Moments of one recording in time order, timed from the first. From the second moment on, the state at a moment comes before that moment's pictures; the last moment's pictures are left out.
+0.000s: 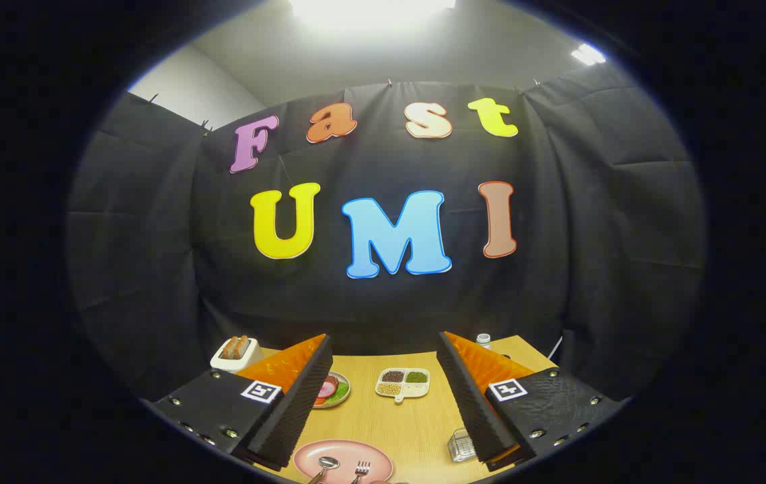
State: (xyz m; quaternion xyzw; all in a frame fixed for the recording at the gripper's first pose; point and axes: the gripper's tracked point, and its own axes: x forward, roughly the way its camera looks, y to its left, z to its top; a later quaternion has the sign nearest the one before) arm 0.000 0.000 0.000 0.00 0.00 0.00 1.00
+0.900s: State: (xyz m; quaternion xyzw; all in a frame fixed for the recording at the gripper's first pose) arm -0.010 0.020 -0.185 0.03 0.22 0.03 0.97
